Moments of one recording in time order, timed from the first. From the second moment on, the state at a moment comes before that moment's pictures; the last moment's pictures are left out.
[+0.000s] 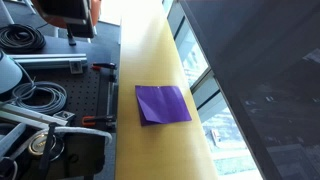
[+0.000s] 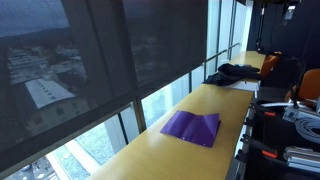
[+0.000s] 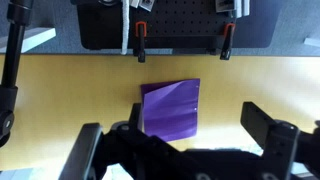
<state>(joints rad) -0.09 -0.74 -0.36 -2.50 -0.03 1.79 -0.43</state>
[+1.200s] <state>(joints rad) 0.01 -0.40 -0.24 -2.58 0.11 2.38 -0.32</state>
